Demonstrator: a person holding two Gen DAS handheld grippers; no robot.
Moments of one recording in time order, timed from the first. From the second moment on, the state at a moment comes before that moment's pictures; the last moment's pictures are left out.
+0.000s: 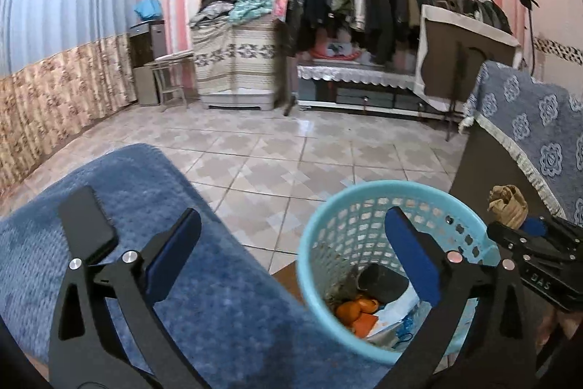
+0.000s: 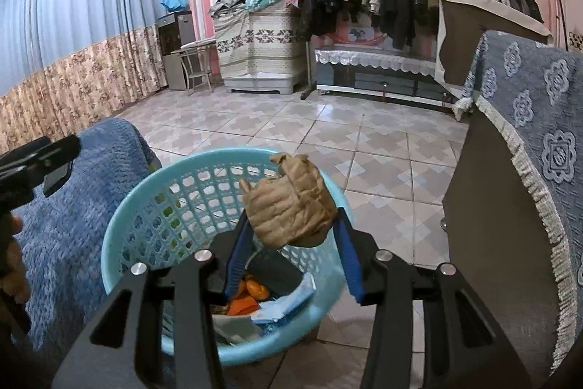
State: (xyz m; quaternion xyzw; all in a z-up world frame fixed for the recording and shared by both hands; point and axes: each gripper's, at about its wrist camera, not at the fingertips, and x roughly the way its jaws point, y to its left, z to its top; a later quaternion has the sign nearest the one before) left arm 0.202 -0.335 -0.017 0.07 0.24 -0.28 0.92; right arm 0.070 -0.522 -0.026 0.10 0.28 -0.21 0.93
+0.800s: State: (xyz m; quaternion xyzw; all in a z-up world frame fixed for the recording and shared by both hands) left arm 0.200 -0.226 0.010 0.02 0.23 -0.20 0.95; right arm 0.115 -0.490 -0.021 0.09 0.30 -0.18 0.93
